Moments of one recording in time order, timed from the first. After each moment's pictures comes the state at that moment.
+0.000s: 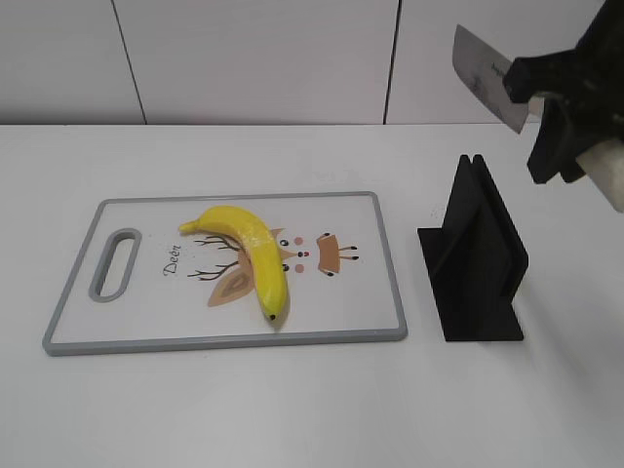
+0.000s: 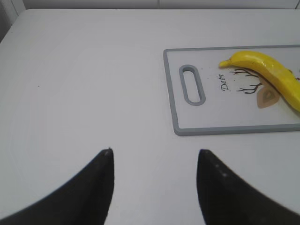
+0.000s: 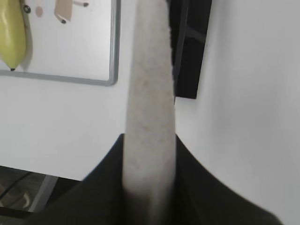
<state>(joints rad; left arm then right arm) -0.06 -0.01 -0.49 -0.10 1.09 0.13 0.37 1.51 -1.34 0.12 1.22 0.20</state>
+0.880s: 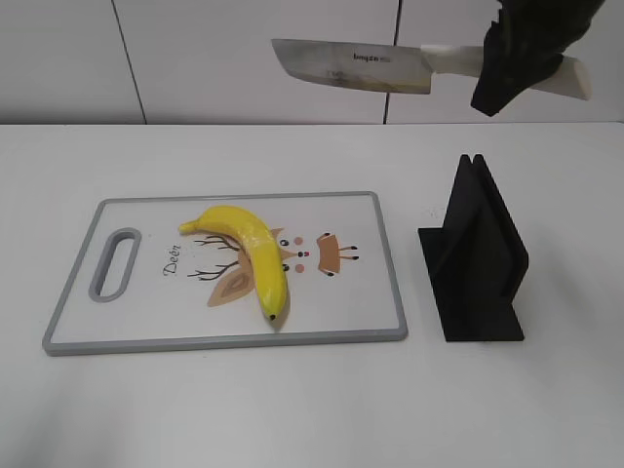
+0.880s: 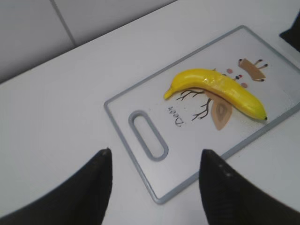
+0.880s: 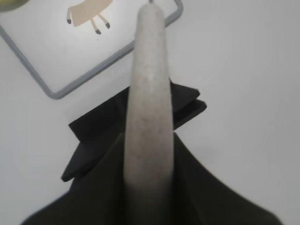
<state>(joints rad) -0.06 0.79 -0.86 -0.44 0.87 0.76 0.37 1.78 -1.68 0.11 1.22 -0.73</state>
